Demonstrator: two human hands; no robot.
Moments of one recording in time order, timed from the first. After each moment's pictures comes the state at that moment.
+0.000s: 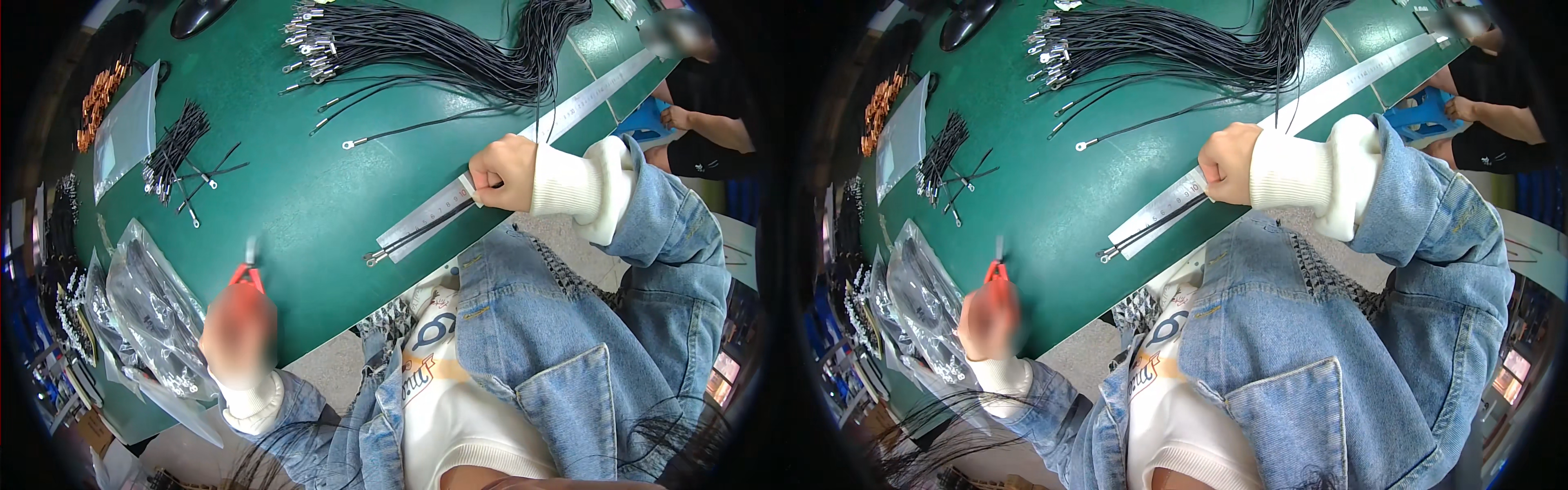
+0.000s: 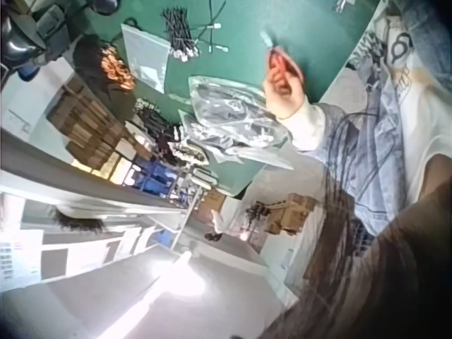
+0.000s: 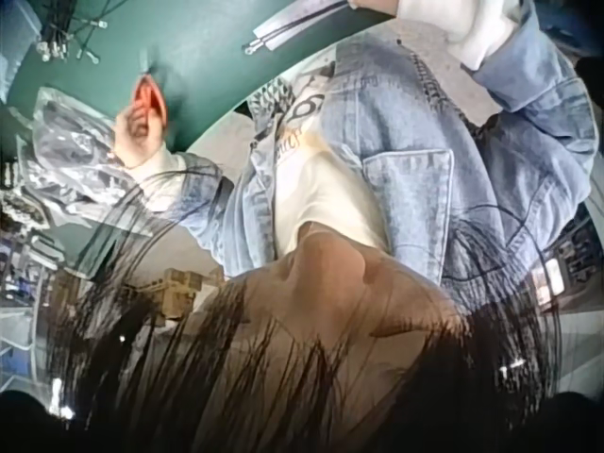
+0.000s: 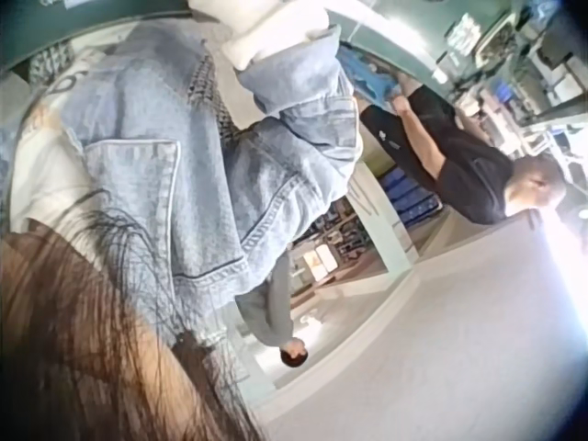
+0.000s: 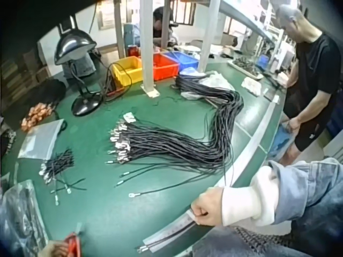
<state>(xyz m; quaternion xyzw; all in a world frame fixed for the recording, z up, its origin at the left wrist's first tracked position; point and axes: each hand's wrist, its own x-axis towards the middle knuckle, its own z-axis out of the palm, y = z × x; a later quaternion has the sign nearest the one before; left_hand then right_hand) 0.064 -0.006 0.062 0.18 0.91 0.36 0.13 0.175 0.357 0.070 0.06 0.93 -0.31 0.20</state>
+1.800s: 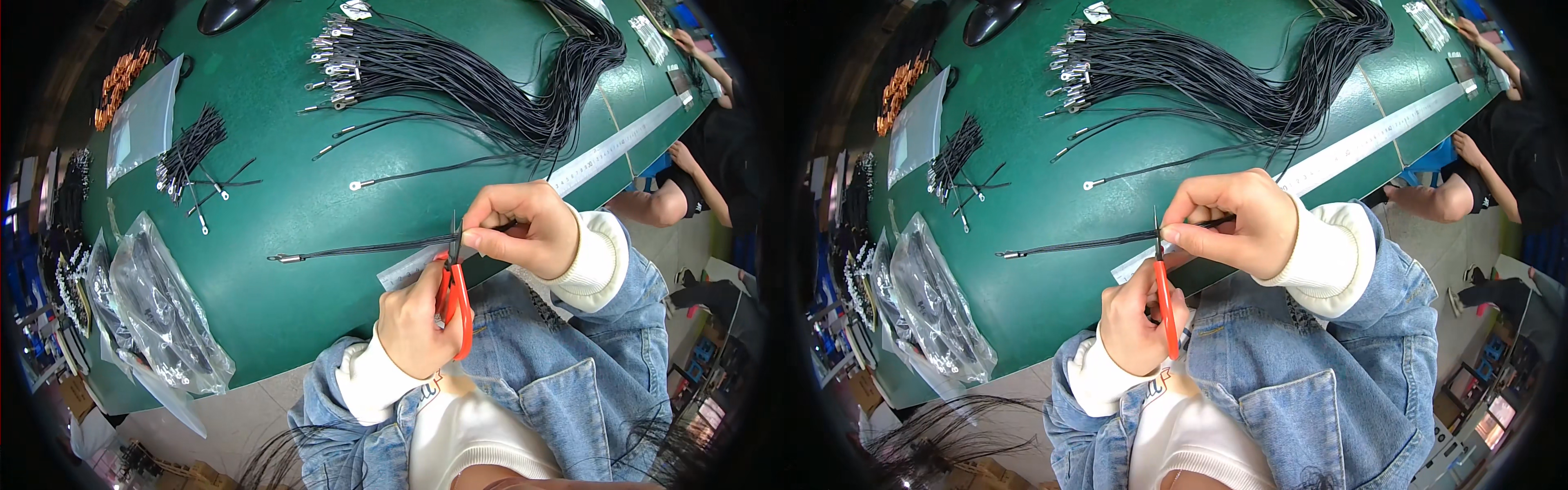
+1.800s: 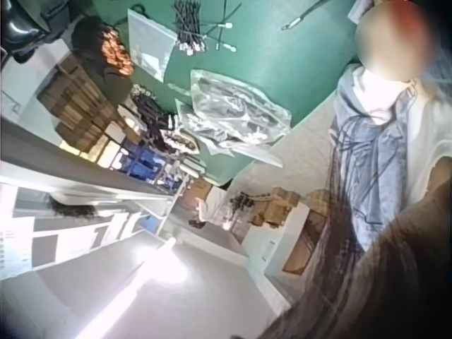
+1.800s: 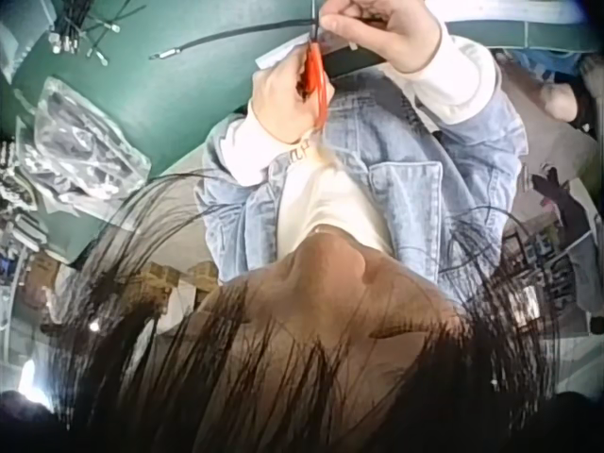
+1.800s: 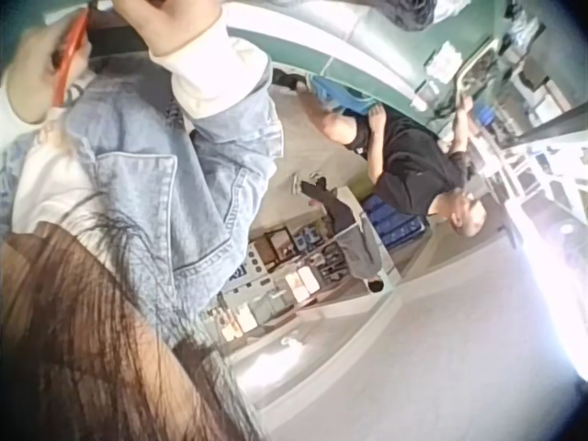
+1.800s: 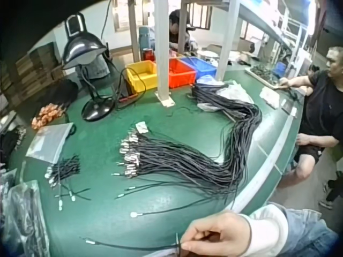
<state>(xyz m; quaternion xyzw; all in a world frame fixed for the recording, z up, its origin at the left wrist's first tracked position) 0.142 0.169 0.074 0.30 0.77 0.49 0.28 0.169 0.352 0.105 0.09 0.75 -0.65 0.12</state>
